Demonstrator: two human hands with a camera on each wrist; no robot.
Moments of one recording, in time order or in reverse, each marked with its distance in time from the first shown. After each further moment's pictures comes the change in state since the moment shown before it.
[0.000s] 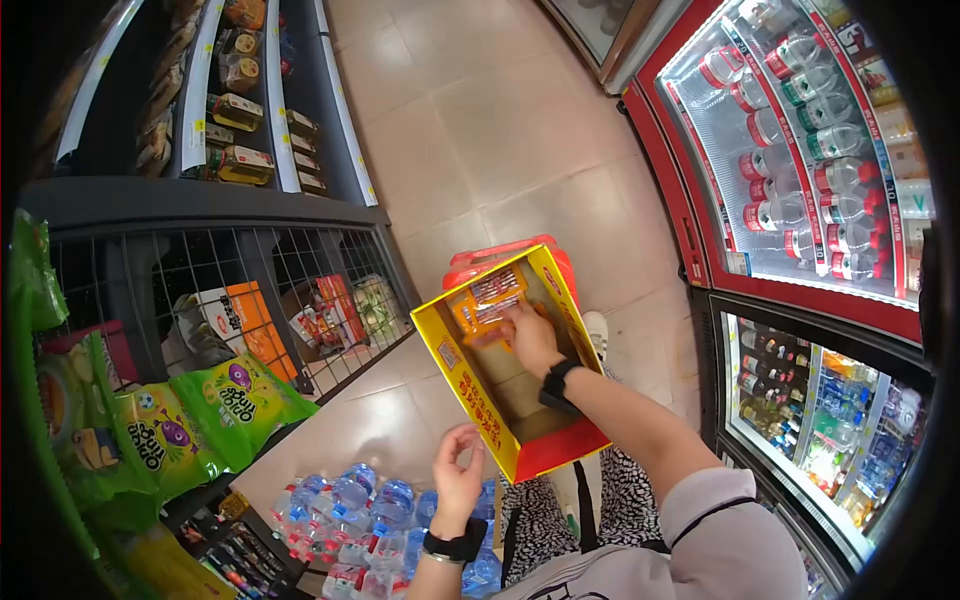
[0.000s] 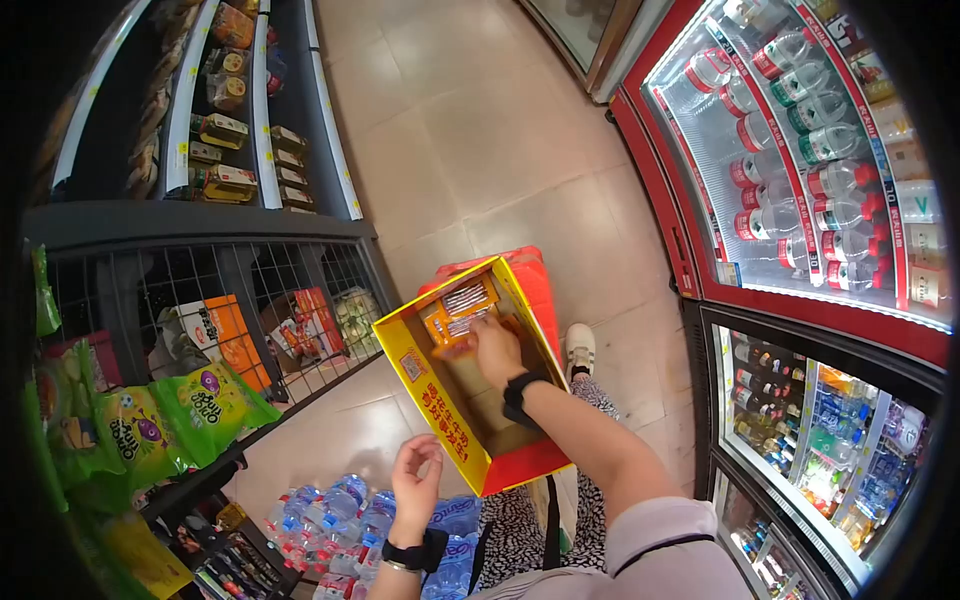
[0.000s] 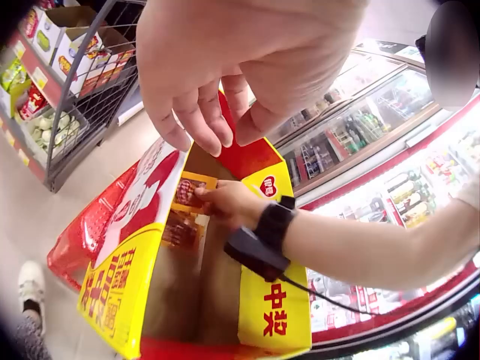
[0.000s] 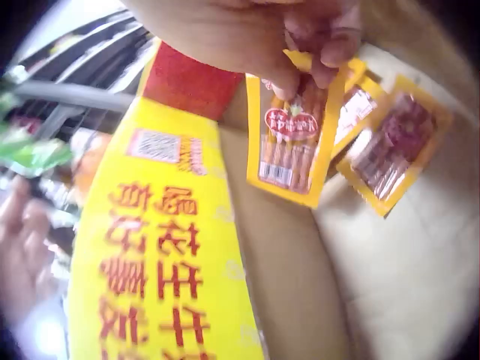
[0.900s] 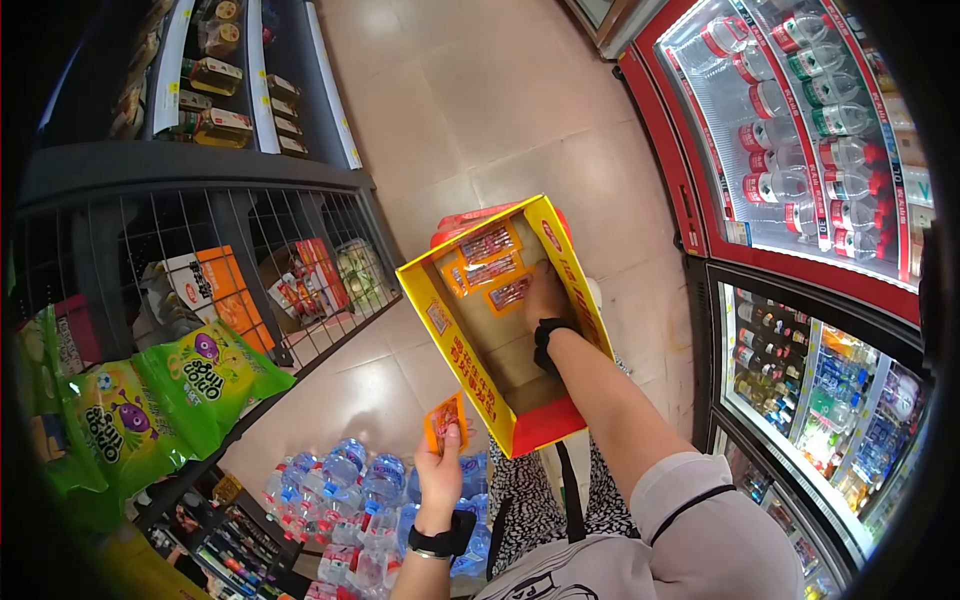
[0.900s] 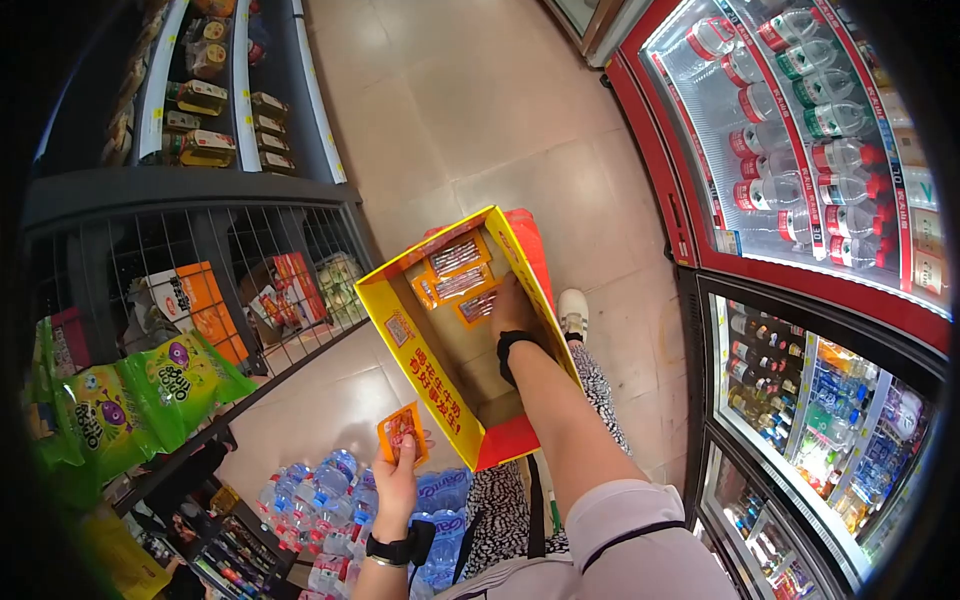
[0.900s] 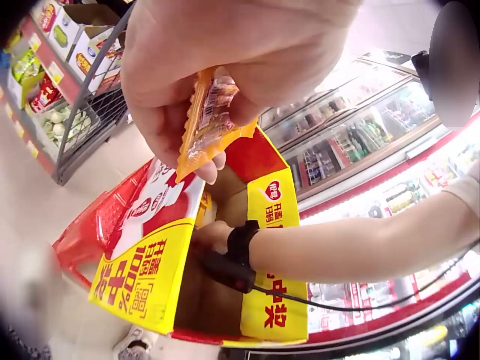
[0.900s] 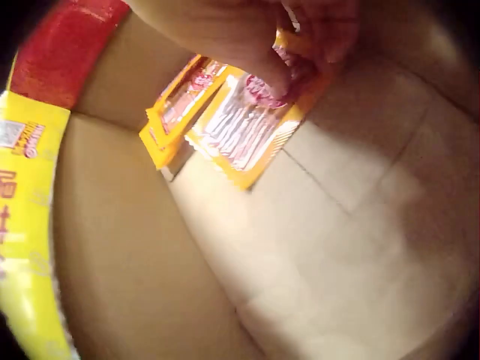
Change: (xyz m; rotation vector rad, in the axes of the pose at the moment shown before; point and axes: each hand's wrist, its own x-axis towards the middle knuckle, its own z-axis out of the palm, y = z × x) left_hand -0.018 -0.020 -0.017 -0.292 0.036 -0.196; right_hand -0.001 0.054 0.029 -0.292 0.151 0.450
